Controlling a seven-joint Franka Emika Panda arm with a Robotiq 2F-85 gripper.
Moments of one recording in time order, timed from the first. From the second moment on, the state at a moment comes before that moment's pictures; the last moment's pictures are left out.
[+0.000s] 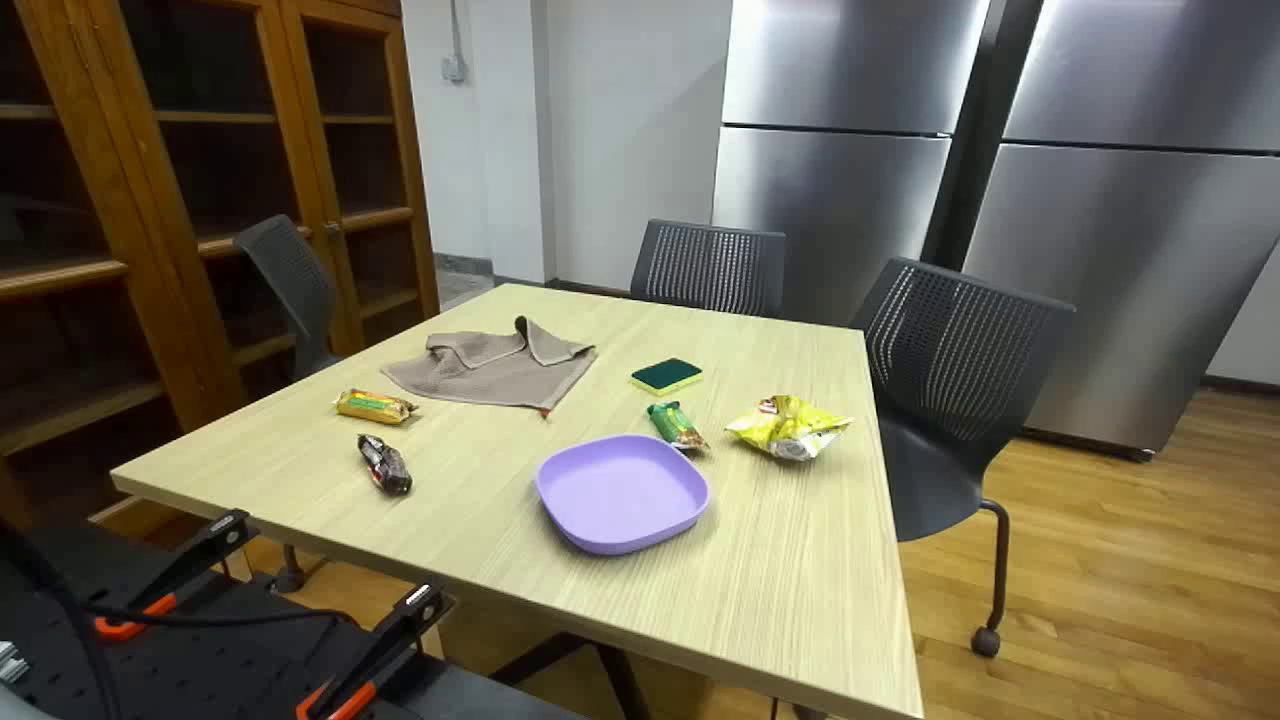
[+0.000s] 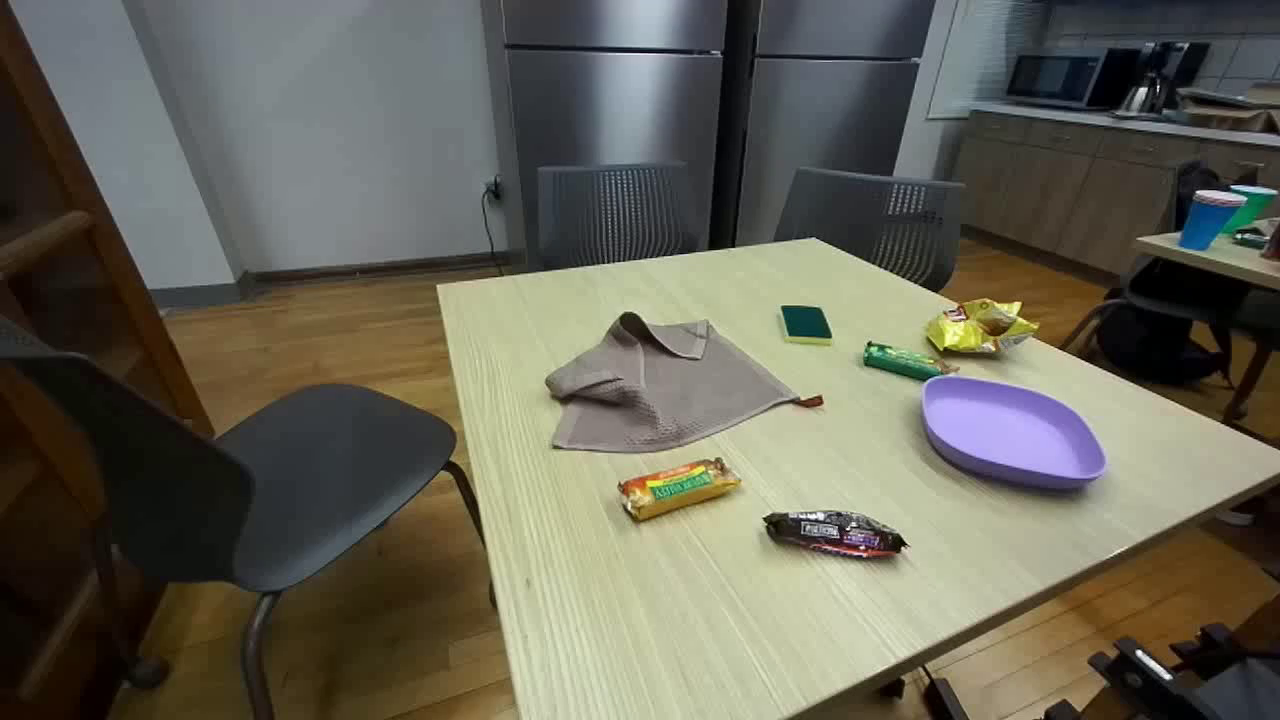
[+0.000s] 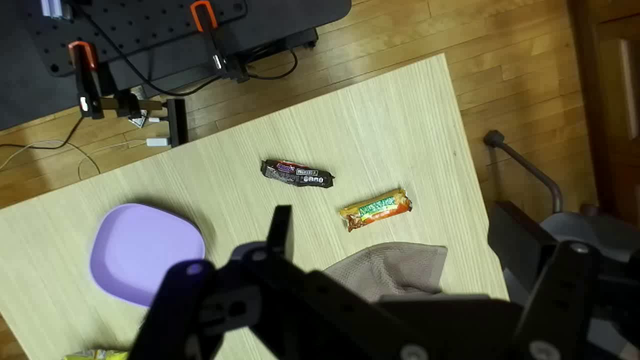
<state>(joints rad) 0.09 -0.46 0.28 -2.20 0.22 1.67 0.55</state>
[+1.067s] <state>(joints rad) 0.09 -0.32 0.28 -2.20 0.22 1.77 0.64</state>
